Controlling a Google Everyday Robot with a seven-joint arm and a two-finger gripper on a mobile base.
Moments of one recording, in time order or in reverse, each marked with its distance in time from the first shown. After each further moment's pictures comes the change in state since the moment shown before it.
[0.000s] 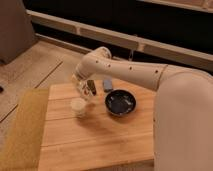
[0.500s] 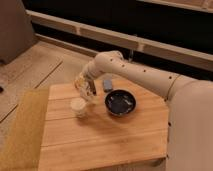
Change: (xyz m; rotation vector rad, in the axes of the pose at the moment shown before) arm 0.029 -0.007 -0.017 -0.099 -0.077 0.000
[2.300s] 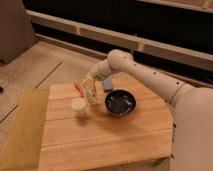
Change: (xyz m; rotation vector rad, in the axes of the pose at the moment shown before) arm 0.016 -0.008 -0.010 -0.096 -0.043 -0.093
